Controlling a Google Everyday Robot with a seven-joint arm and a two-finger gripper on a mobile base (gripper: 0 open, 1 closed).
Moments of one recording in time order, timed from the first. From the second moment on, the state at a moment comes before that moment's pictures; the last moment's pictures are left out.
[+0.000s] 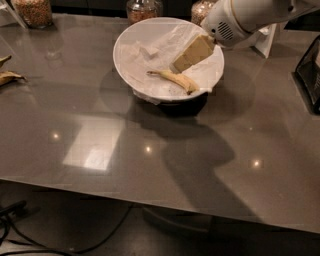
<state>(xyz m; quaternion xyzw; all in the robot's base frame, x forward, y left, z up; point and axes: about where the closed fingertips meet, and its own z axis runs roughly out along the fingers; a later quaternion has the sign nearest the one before) 0.626 -0.078 0.979 -0.48 0.78 0.10 0.39</state>
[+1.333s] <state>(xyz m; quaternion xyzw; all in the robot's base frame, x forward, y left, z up) 0.694 -0.070 0.893 -0.45 0.82 0.13 0.34</state>
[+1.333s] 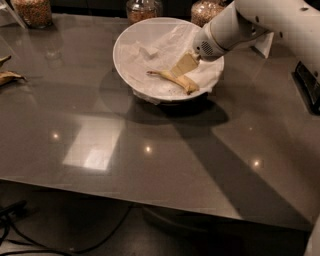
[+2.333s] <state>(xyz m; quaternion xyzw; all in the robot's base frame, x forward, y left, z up) 0.695 -0.093 0.850 -0.42 0.85 0.12 0.29</state>
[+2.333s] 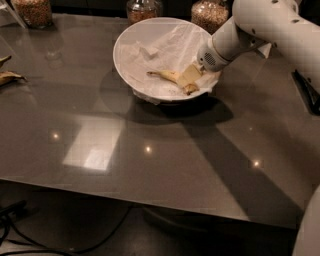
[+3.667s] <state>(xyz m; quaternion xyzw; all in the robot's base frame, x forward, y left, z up) 0.693 -0.086 0.842 -0.43 0.85 0.13 0.26</state>
